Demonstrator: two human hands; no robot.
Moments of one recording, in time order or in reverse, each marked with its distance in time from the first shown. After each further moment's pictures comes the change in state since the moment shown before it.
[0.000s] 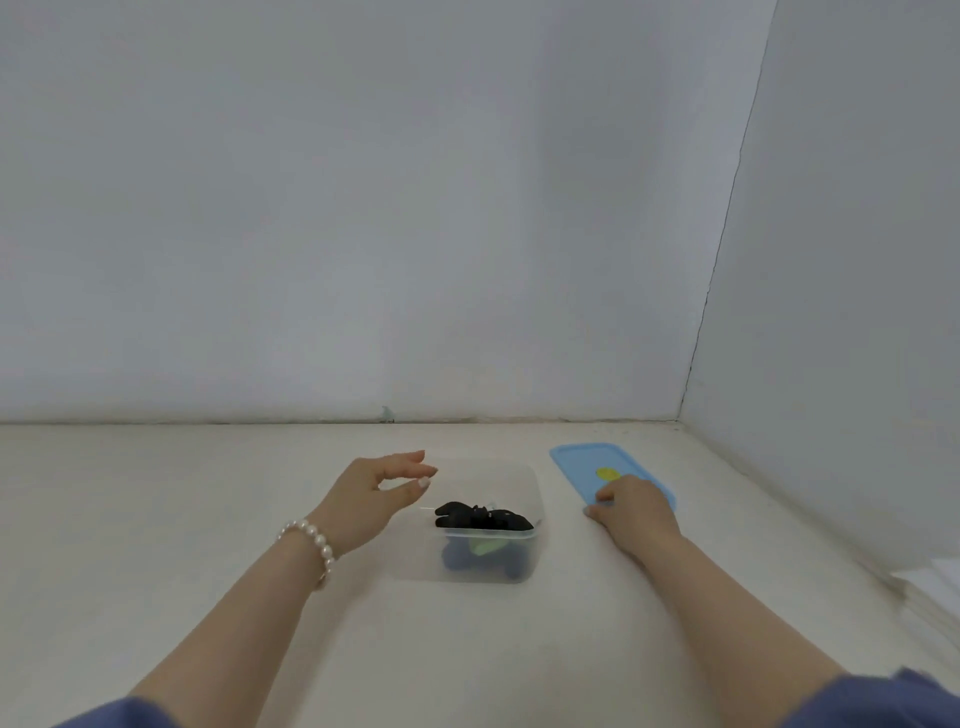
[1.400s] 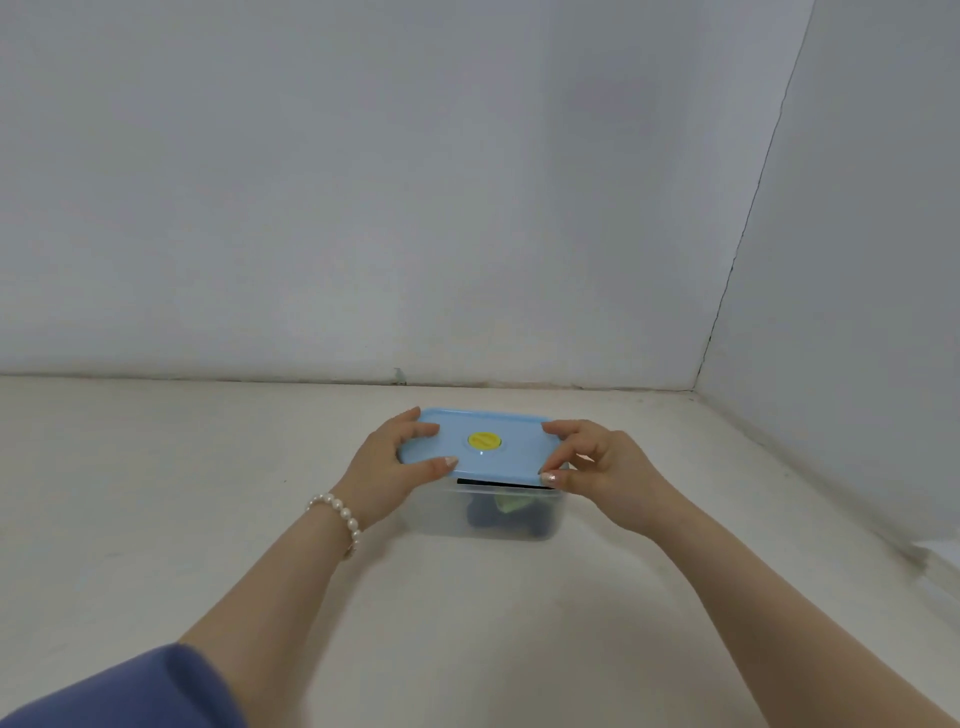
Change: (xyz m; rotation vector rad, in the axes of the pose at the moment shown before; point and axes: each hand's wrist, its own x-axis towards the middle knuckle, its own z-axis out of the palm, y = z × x) left_hand -0.006 -0.016 0.012 -0.032 0.094 -0.046; right_hand -0.063 -0.054 -0.023 0.628 -0.222 -0.451
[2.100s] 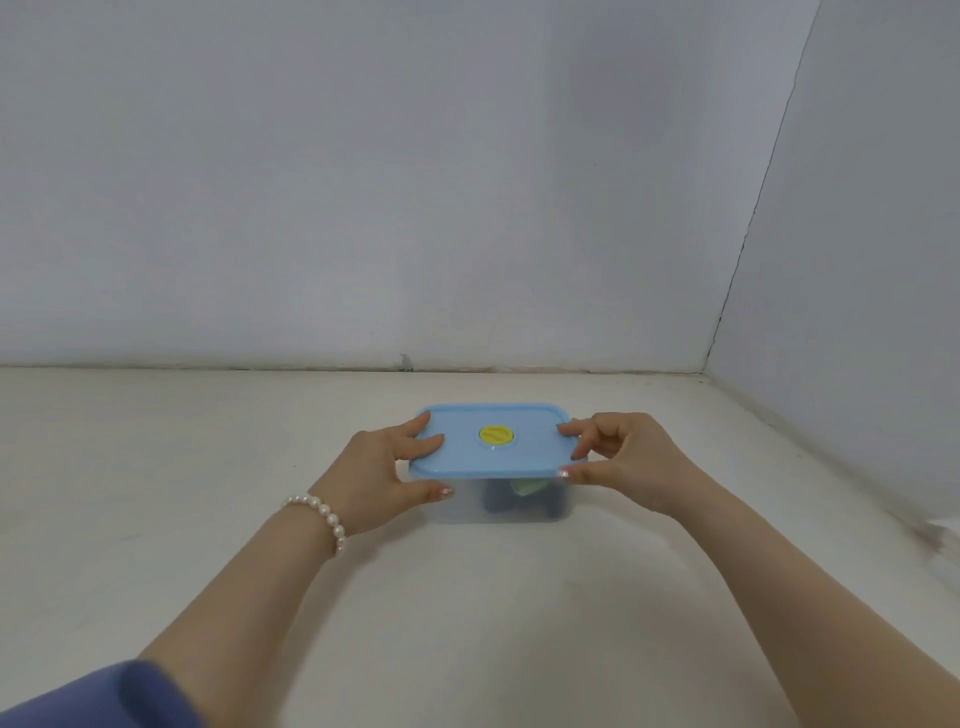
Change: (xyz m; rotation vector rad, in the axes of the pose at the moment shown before) left_hand -0.021 -0.003 -0.016 0.452 -0.087 0.143; right_hand -0.002 0.014 -0.012 -0.073 0.023 0.075
